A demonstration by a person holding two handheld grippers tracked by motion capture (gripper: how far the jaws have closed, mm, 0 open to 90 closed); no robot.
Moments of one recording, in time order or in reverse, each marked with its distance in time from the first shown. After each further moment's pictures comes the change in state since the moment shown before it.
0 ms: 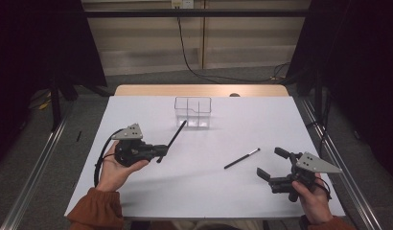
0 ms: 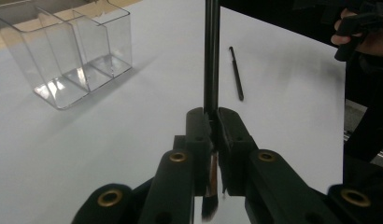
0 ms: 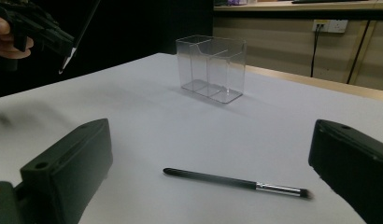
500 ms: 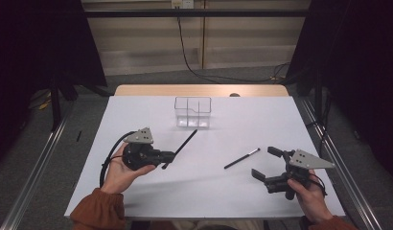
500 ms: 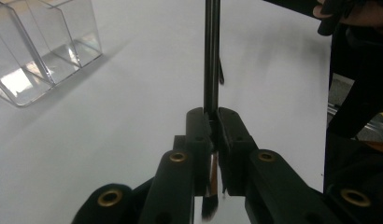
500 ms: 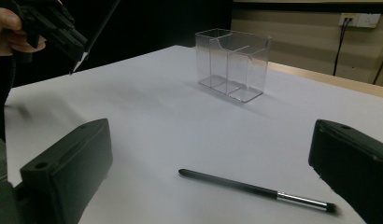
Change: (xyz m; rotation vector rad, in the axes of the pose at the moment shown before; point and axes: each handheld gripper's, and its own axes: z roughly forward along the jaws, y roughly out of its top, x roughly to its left) left arm -0.013 0.005 0.016 0.100 -0.075 0.024; right arm 0.004 0.007 0.012 0.039 0.074 -0.019
